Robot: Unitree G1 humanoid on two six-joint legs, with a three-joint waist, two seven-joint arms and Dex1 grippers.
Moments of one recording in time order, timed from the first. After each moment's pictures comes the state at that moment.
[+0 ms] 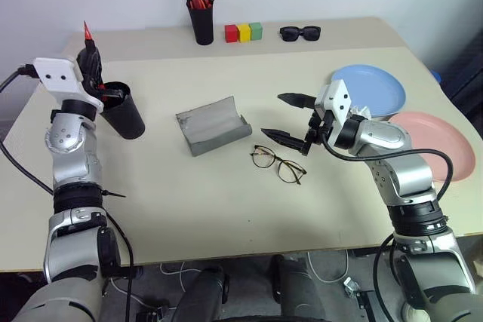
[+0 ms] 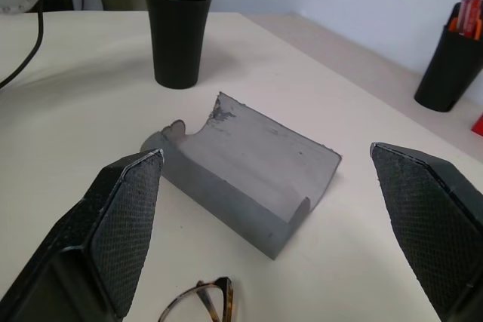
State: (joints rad) left arm -0.71 0.50 0.36 0.64 -0.21 -0.35 -0.34; right arm -0.56 -0.53 0.05 -0.06 0.37 0.30 0.91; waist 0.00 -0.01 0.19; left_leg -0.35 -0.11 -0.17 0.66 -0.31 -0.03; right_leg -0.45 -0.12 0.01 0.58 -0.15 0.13
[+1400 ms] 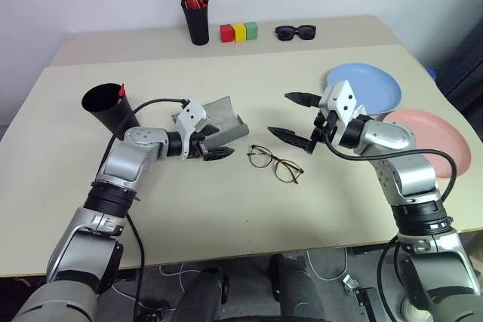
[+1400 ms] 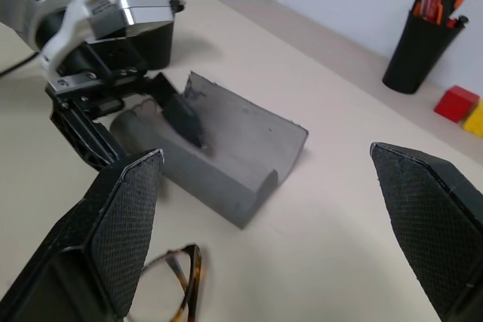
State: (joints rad) left arm -0.68 0.53 -0.21 0.26 -0.29 0.54 -0.94; right arm -0.54 -0.55 0.03 -0.02 0.34 0.26 0.89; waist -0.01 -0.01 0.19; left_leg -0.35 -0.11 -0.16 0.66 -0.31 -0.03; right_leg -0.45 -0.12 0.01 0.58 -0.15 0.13
